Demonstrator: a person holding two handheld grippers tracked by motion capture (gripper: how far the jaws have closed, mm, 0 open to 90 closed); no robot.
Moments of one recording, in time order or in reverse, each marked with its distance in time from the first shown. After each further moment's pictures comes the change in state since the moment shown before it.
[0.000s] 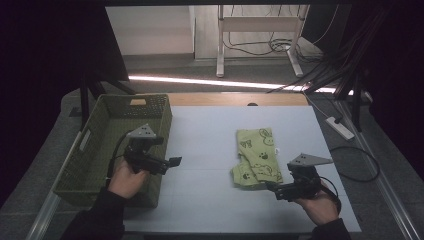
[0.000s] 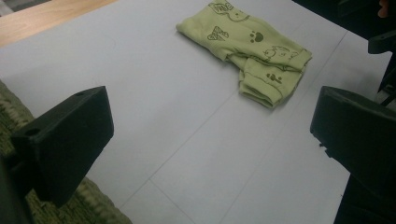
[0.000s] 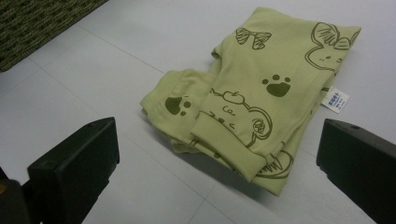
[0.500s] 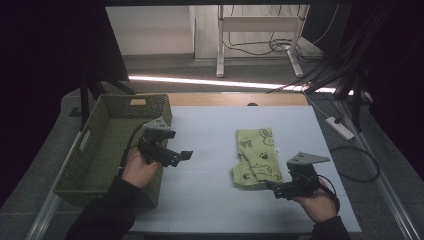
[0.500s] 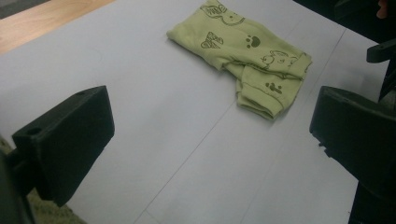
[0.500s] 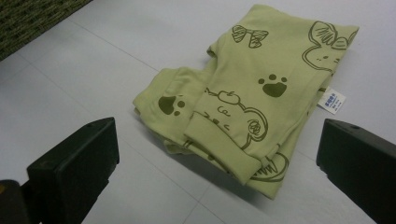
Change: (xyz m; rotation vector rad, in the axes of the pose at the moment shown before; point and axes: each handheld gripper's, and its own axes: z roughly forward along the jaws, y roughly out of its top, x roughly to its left) left arm 0.003 0.025 0.029 0.034 -0.034 0.036; right arm -0.002 0.002 0.006 0.016 -0.015 -0.016
